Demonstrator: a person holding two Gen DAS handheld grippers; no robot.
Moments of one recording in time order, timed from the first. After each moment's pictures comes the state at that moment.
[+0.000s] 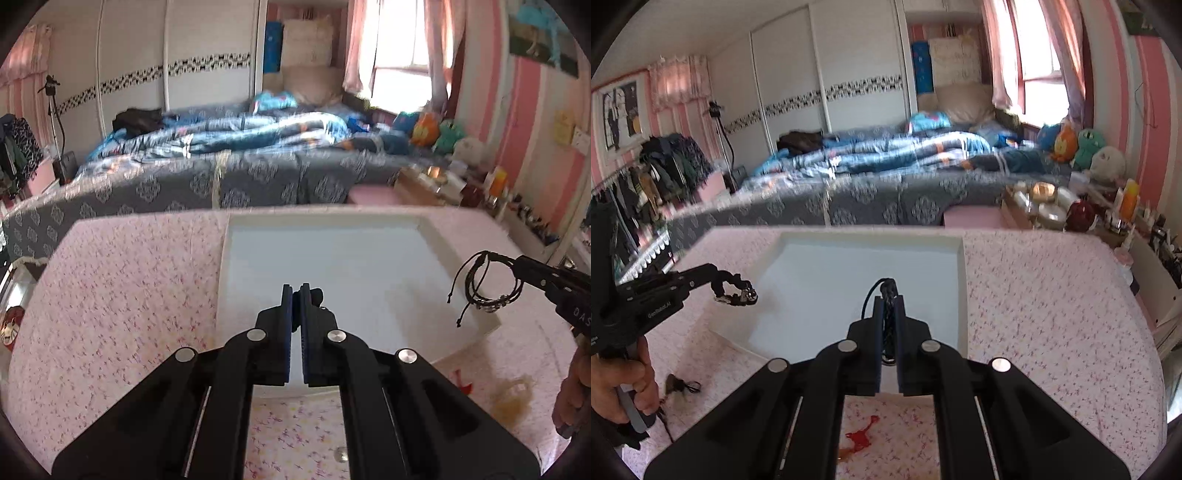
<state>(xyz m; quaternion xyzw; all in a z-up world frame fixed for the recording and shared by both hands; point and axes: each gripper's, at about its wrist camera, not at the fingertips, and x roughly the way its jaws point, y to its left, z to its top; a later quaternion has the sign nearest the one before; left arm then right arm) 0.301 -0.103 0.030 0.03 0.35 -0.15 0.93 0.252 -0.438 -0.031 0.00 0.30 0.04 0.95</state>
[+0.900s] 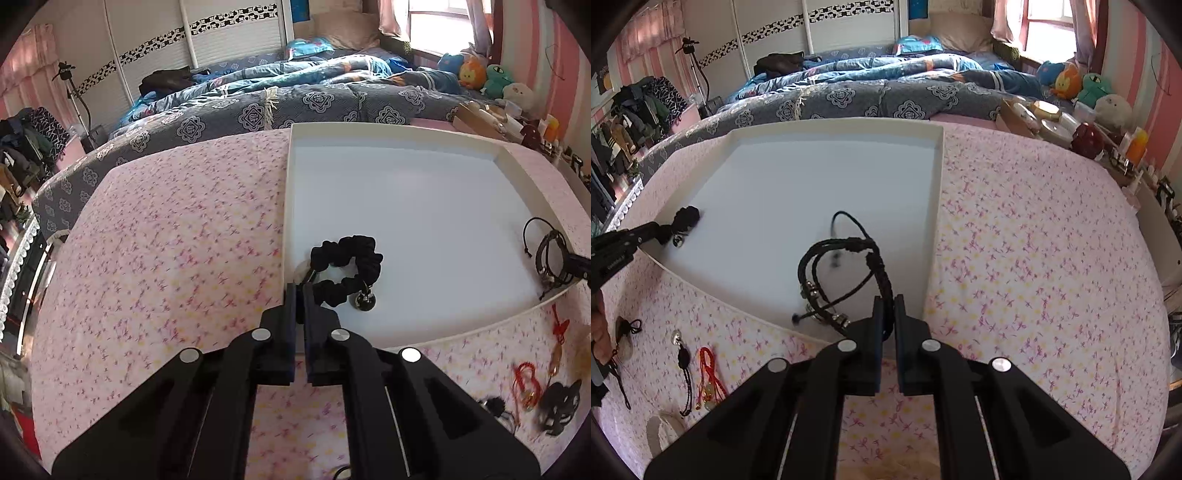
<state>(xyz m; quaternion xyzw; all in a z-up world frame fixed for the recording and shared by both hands) 0.306 -0.031 -0.030 0.09 0.43 -0.07 0.90 0.277 -0.449 -0.105 -0.04 0.44 0.00 0.90</state>
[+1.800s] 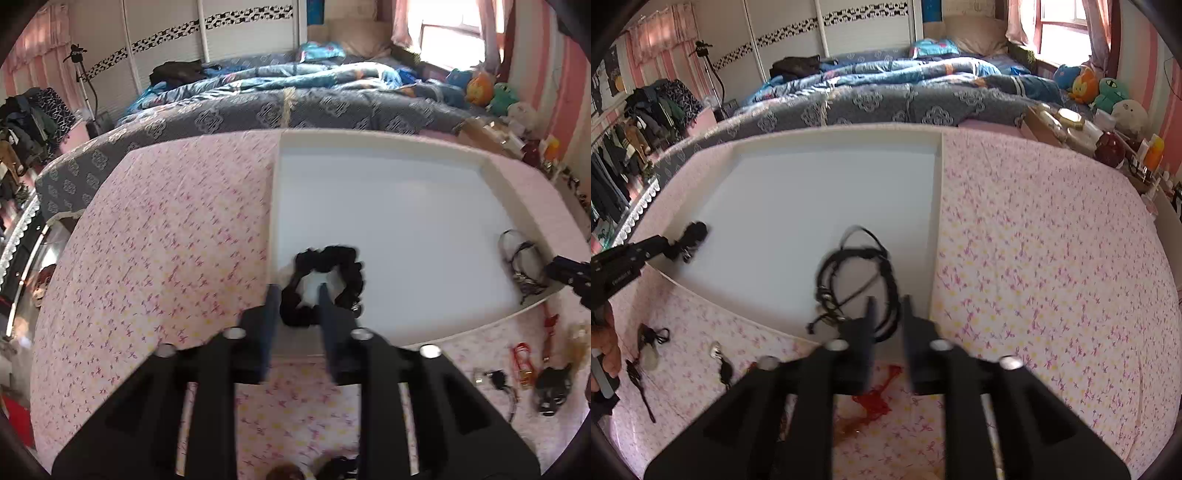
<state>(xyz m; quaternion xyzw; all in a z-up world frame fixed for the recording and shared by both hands) 0.288 0.003 -0.012 0.04 0.42 -0.08 0.90 0.270 -0.412 -0.096 -0.02 0.43 0.04 0.90</state>
